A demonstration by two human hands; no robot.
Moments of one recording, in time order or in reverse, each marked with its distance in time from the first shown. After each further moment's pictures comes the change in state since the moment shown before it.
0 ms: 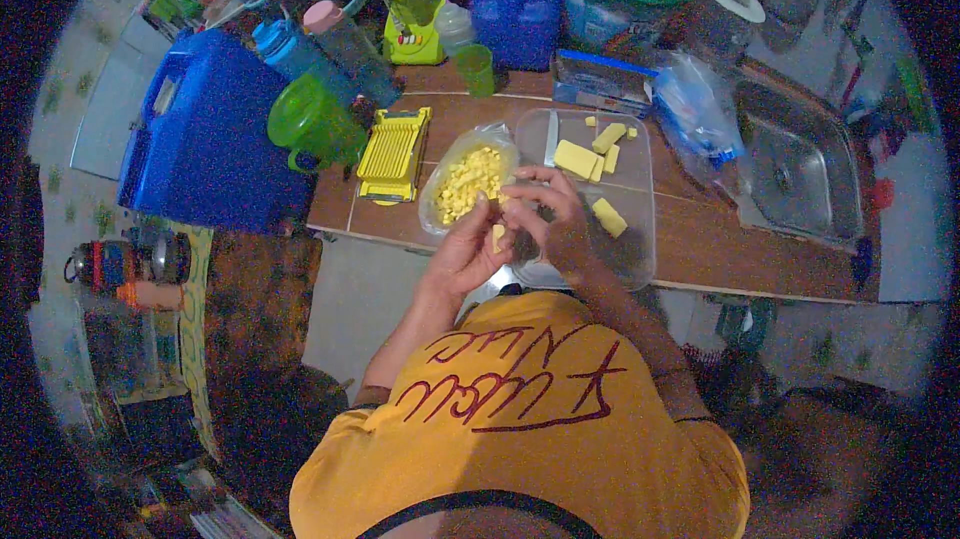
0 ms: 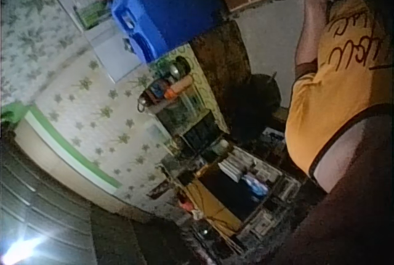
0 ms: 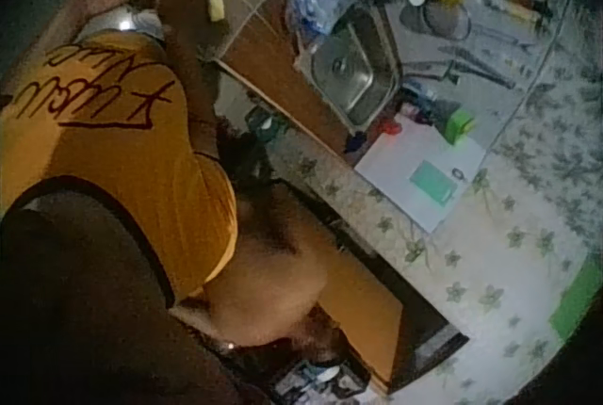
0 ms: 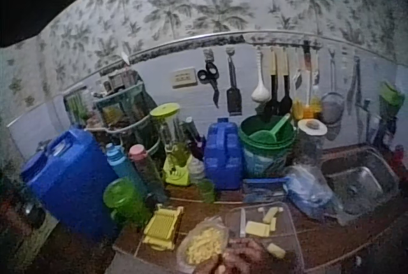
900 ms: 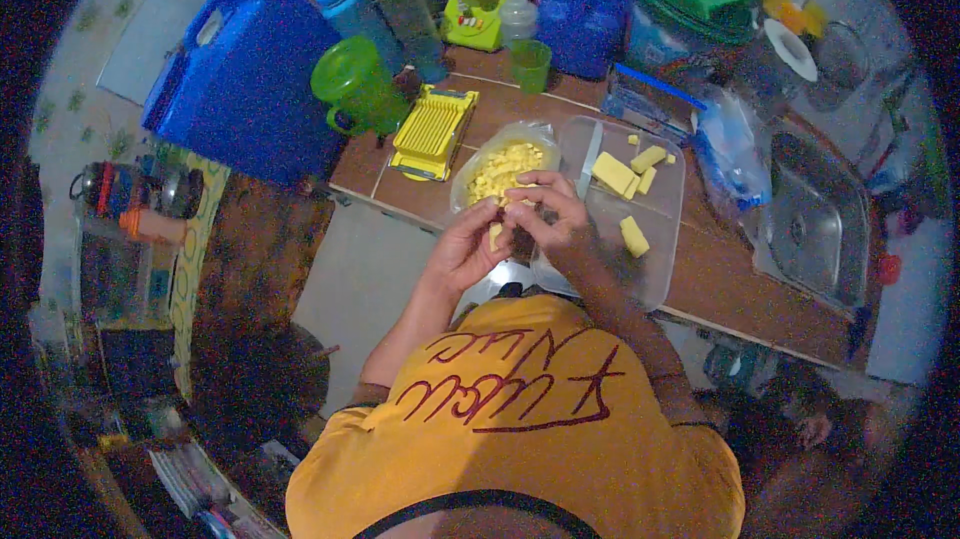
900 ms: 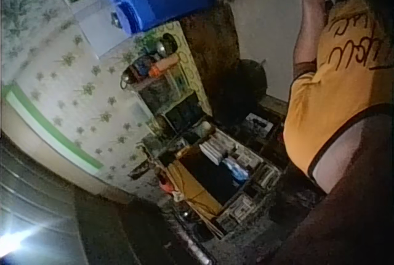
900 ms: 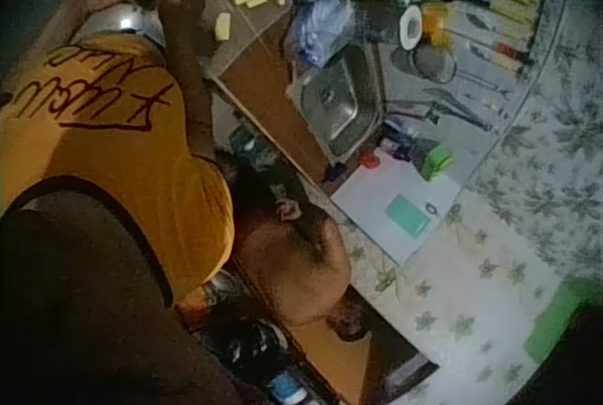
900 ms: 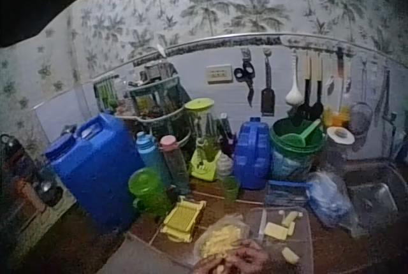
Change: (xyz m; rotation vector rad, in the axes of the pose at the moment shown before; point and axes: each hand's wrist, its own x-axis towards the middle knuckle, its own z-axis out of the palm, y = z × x) left_hand -0.034 0.013 -0.004 0.022 0.110 0.204; right_hand 0.007 -0.003 0.027 0.067 -0.217 -0.026
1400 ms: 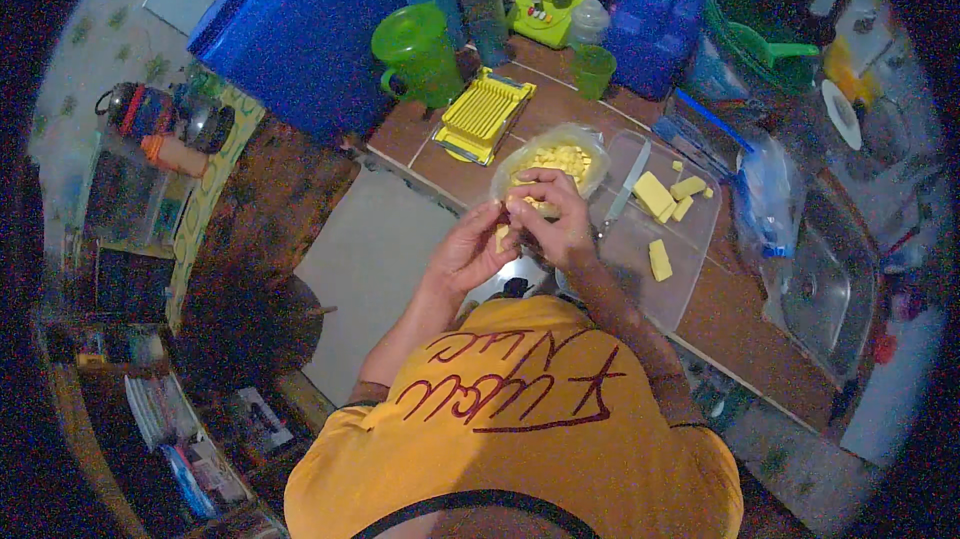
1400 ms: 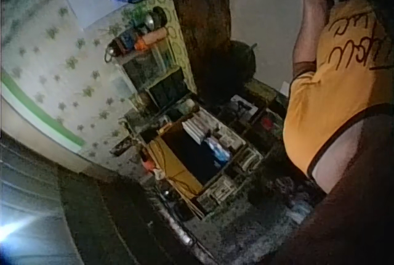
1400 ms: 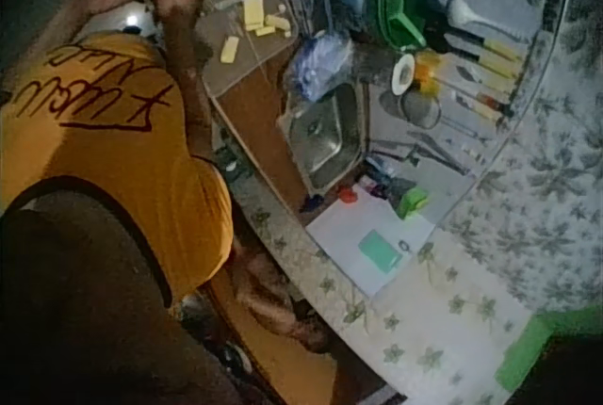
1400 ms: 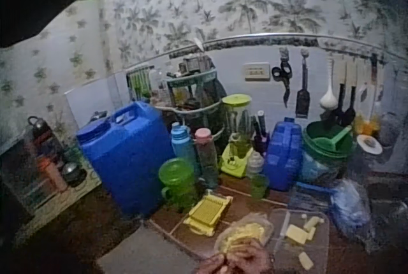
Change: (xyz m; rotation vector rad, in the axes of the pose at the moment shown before) left_hand -0.035 0.007 -0.016 -0.052 -0.015 0.178; right_hand 0.013 -0.003 0.042 0.154 -0.146 -0.025
